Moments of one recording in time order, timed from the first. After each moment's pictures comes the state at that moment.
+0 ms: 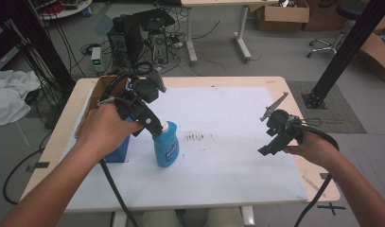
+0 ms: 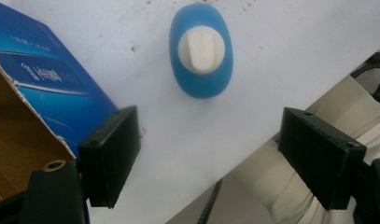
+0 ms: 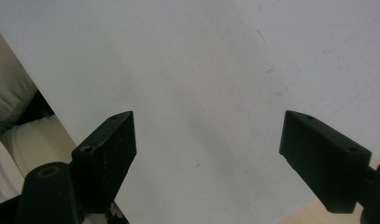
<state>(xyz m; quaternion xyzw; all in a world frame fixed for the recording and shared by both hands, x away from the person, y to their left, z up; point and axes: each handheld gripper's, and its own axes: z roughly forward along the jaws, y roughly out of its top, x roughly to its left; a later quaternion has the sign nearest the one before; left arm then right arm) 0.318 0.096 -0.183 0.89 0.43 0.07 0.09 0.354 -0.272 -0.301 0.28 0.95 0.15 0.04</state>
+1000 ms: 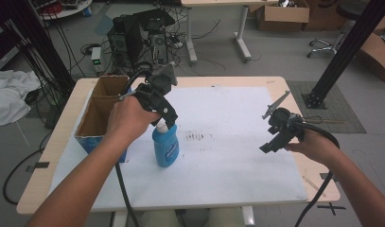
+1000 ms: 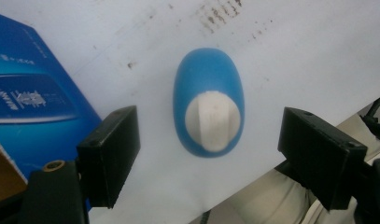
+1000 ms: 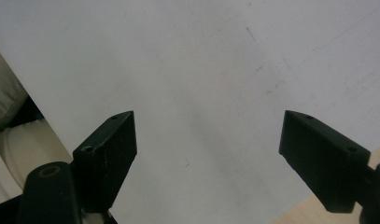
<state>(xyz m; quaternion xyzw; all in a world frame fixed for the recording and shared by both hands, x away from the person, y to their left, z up) 0.364 0.074 -0.212 0.88 0.47 0.04 0.08 0.363 -0.279 -0.305 0.28 0.95 0.16 0.04</state>
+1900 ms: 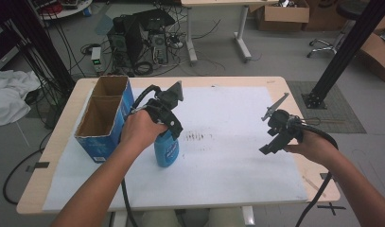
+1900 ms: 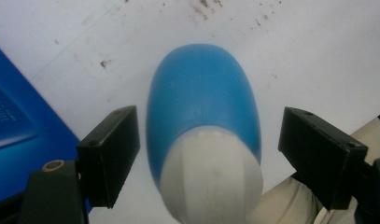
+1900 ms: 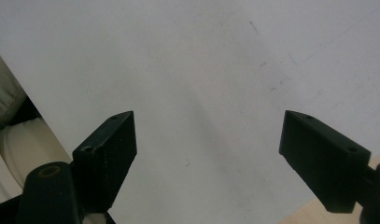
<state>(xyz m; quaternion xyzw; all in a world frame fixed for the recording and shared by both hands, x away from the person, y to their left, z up) 0.375 0.062 -0.267 0.88 0.46 0.02 0.06 0.364 -0.281 -0.313 0.28 0.95 0.15 0.03</state>
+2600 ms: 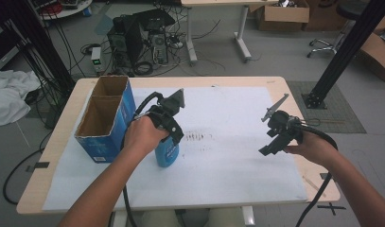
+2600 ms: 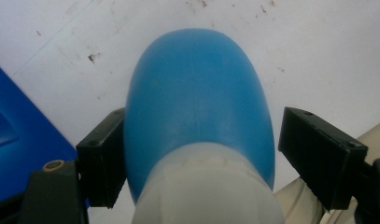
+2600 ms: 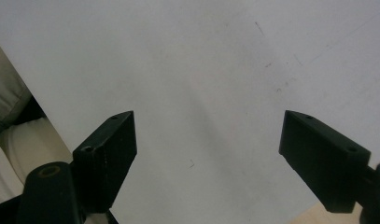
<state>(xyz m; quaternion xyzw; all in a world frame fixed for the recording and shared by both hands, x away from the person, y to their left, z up) 0.374 0.059 -0.288 0.89 0.46 0.02 0.05 0.363 -0.281 -0.315 0.28 0.95 0.16 0.02</state>
